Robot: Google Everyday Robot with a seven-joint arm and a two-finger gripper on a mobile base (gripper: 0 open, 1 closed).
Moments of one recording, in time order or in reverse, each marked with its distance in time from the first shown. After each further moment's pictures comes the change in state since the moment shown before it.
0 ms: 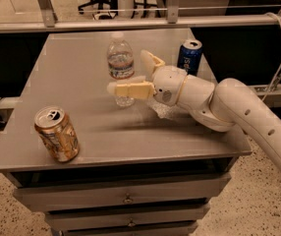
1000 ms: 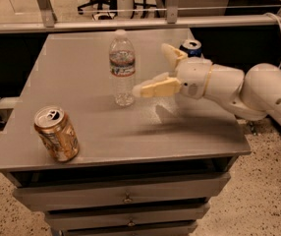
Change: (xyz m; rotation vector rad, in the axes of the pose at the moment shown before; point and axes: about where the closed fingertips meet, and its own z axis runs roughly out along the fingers) arm -0.020 -0.019 -0.046 0.013 0.116 -0.095
